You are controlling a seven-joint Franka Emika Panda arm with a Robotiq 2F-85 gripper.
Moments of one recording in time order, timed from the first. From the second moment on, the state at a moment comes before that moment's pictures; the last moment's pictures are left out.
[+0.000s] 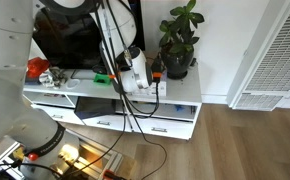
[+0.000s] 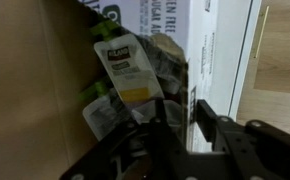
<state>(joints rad) -0.59 0.68 0.03 -2.24 -1.12 3.48 -1.25</state>
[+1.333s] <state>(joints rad) -1.74 0.48 1.05 -2.51 -0.67 2.87 -1.11</state>
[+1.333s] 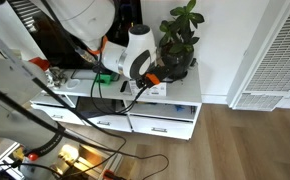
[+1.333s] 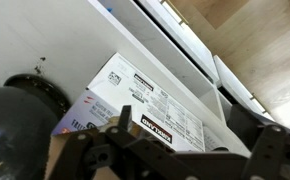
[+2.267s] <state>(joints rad) -1.83 0.24 1.48 -2.24 0.03 2.39 -0.76</state>
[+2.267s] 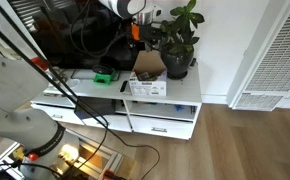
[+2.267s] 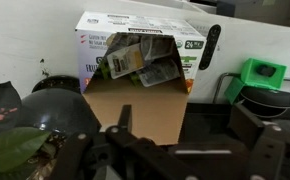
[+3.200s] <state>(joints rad) -2.09 0.07 1.86 -2.35 -0.41 2.68 -0.07</state>
